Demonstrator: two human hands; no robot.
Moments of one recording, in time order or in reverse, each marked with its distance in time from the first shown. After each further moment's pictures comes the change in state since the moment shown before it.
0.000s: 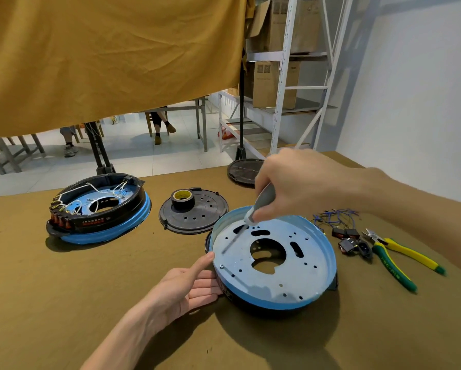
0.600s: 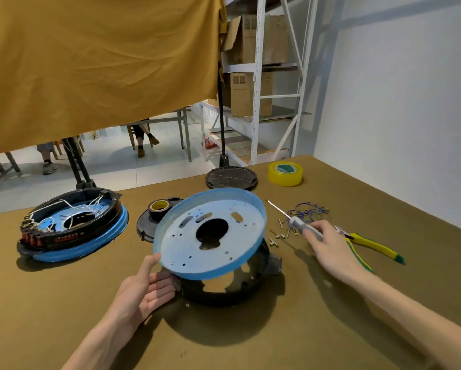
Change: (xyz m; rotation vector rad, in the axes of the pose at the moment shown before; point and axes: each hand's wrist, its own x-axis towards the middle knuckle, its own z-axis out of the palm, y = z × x) left_hand 0.001 -0.006 -0.021 -0.139 0.230 0.156; right_hand -0.124 0.083 0.174 0.770 0.327 0.884
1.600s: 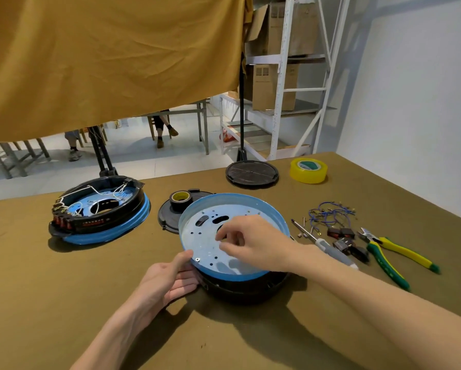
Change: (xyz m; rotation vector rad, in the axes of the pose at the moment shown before) left_hand 0.016 -0.006 -0.008 0.108 -0.103 0.035; right_hand -0.019 -0.144 0.085 -0.156 -0.481 -0.745
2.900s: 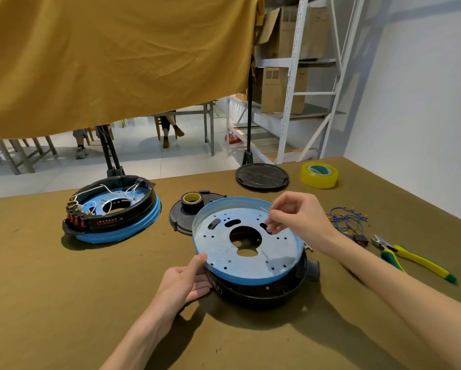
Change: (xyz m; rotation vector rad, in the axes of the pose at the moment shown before) left_hand -0.021 0.003 0.013 0.020 0.071 0.063; right_hand 0.001 0.038 -0.033 0.637 0.325 0.287
